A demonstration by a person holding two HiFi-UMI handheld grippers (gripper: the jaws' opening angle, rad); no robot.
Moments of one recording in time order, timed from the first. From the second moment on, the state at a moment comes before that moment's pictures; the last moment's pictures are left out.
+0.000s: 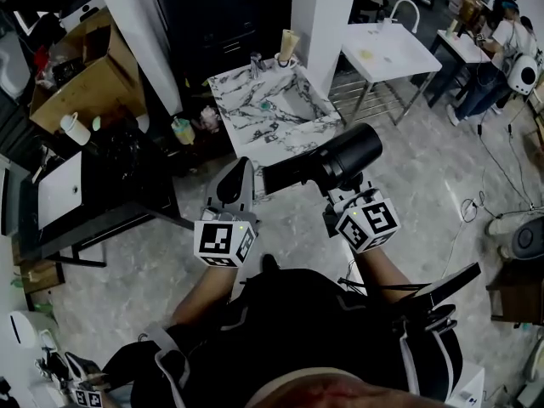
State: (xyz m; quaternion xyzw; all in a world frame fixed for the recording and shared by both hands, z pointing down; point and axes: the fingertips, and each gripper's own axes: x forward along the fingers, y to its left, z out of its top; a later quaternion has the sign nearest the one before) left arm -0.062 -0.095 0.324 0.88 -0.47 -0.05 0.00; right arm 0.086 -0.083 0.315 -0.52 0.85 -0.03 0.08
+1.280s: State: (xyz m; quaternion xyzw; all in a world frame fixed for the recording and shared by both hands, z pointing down) left arm -0.081 -0.242 0.330 0.87 -0.50 -0.04 -0.01; right arm 0.078 -0.251 0.326 -0.49 0.86 -0.04 0.09
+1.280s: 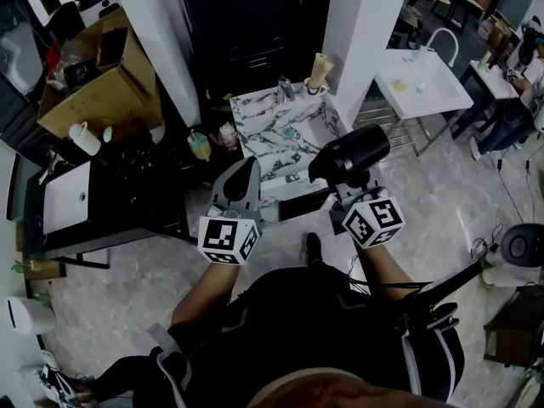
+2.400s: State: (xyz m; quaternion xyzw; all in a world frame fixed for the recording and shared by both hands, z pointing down) left arm 0.027 -0.398 0.354 0.83 -0.56 0.00 0.00; right arm 0.174 -0.425 0.363 -0.41 0.91 -0.07 0.06
